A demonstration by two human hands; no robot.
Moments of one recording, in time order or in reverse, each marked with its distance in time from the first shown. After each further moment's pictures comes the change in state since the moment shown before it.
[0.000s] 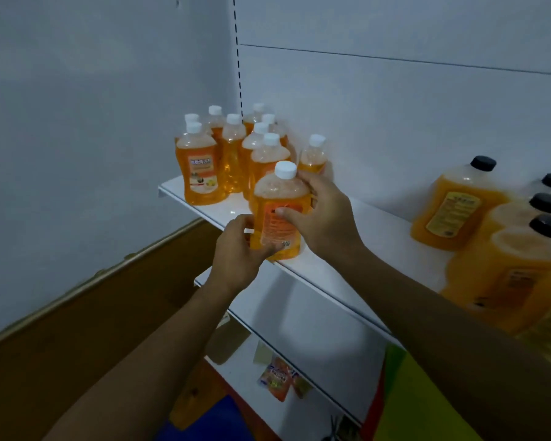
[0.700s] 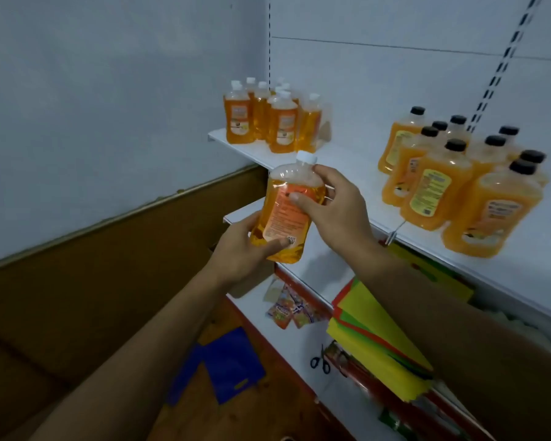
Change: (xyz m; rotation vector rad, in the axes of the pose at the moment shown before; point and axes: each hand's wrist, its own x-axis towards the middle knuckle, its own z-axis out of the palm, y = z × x) left_hand -0.317 0.093 -0.046 -0.136 -0.182 -0.003; right_hand -0.268 -0.109 -0.099 0.160 -0.057 0.051
